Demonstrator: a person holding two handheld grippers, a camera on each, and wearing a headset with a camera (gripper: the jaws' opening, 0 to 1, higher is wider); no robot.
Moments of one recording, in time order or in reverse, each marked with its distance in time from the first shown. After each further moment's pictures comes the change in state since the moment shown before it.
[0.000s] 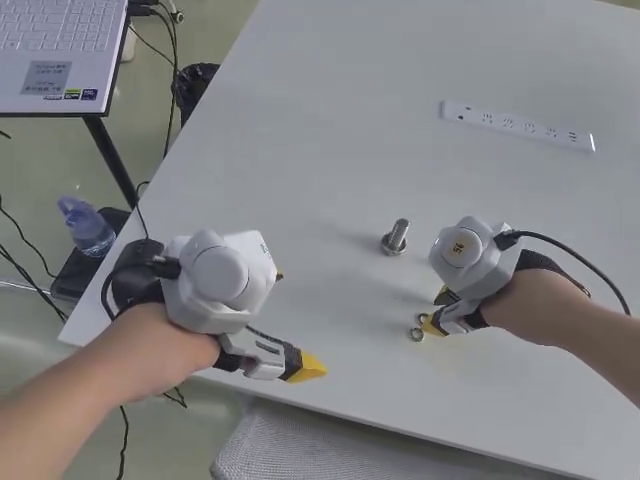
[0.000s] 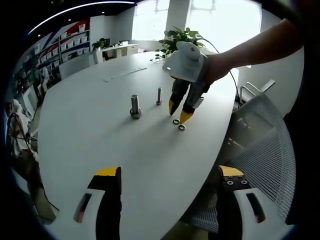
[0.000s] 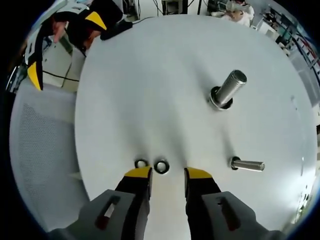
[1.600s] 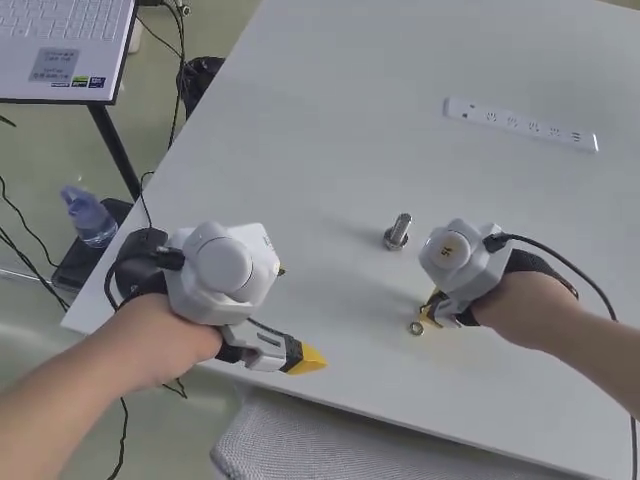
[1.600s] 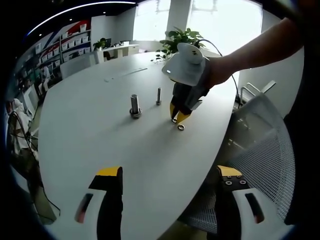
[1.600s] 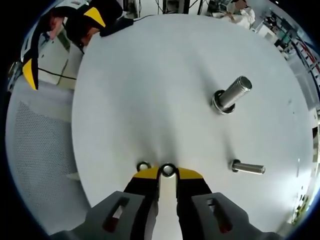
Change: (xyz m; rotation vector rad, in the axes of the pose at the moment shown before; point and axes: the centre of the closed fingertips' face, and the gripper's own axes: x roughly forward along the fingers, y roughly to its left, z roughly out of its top) left arm -0.001 -0.003 -0.001 -0.007 -0.006 0.006; right arm 0.001 0.002 0.003 -0.014 0.012 -0.044
